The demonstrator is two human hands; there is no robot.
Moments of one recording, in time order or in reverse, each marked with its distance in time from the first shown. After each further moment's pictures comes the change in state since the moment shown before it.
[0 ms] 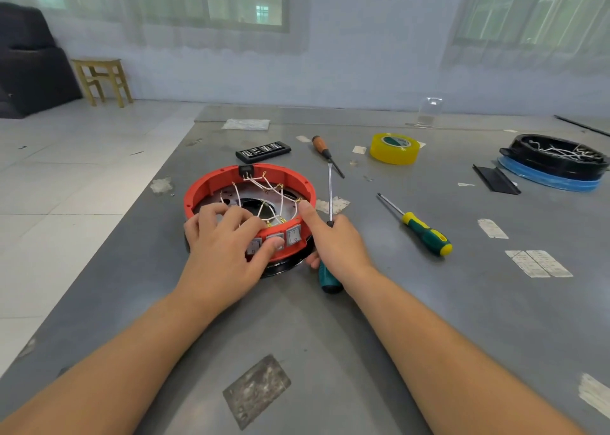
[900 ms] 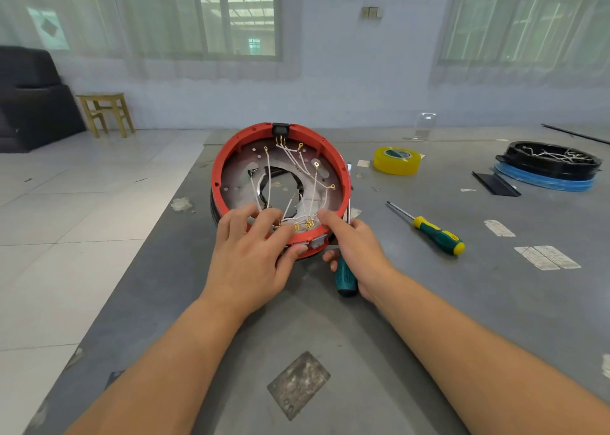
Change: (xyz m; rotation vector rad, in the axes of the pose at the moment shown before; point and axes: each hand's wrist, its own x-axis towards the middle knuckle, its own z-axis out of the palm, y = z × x) left_hand 0.001 -0.015 -0.004 0.215 0.267 0.332; right_hand -0.018 -0.007 0.007 0.454 -0.057 0.011
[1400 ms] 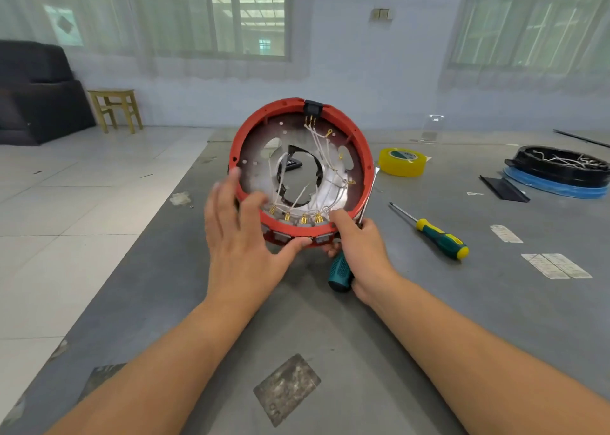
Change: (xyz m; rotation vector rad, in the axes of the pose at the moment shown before) left_hand 0.004 0.023 0.002 -0.310 0.052 -0.433; right_hand 0.016 0.014 -0.005 0.086 0.110 -0.099
